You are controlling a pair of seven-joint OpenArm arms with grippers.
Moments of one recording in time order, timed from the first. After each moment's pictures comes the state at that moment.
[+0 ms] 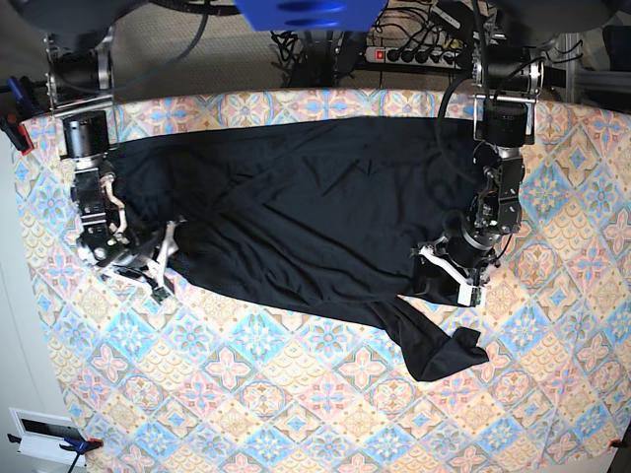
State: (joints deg) left arm -16.7 -14.7 2.3 51.3 -22.8 -22.3 14.3; right arm 19.2 26.6 -12.4 65.5 14.0 32.3 -48.2
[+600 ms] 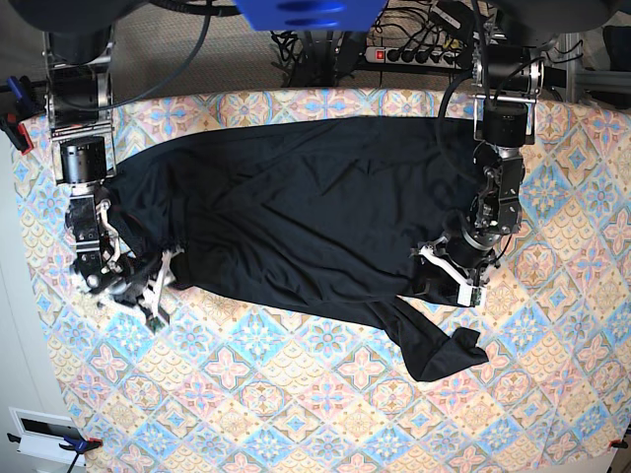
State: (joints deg) left arm -16.7 -14.7 2.3 51.3 -22.8 -22.3 14.4; right arm 25.9 26.5 -12.5 61.4 14.3 32.8 -48.2
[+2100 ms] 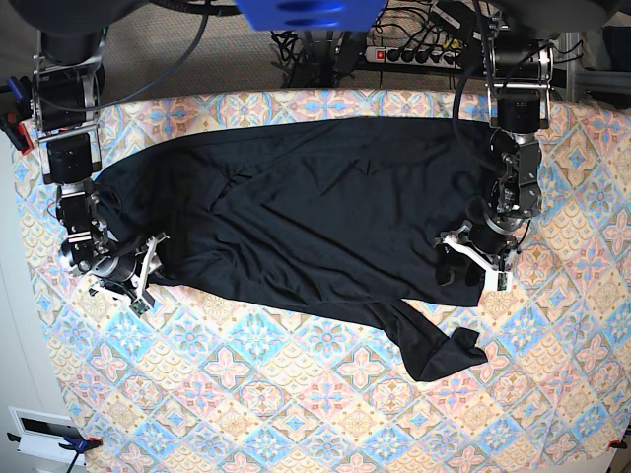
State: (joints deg) left arm -12.7 -17.6 -2.4 51.8 -23.6 -23.4 12.1; right arm 26.1 30.5 -19.1 44.4 7.4 34.1 -25.0
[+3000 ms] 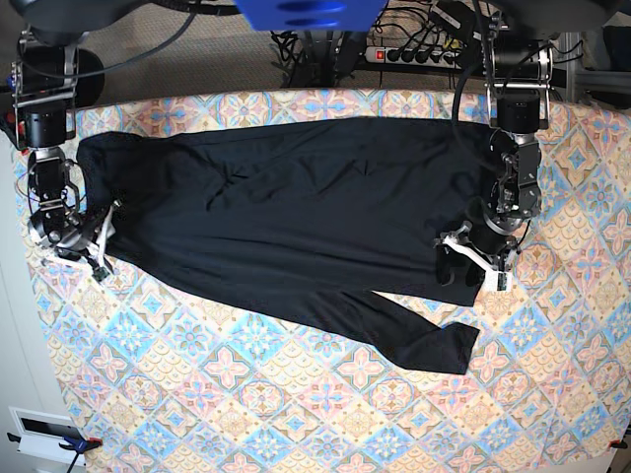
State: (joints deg) left arm -12.8 -17.5 -2.4 51.8 -23.6 -23.3 12.3; right arm 14.9 37.4 -9.1 58.7 1.8 32.2 -40.4
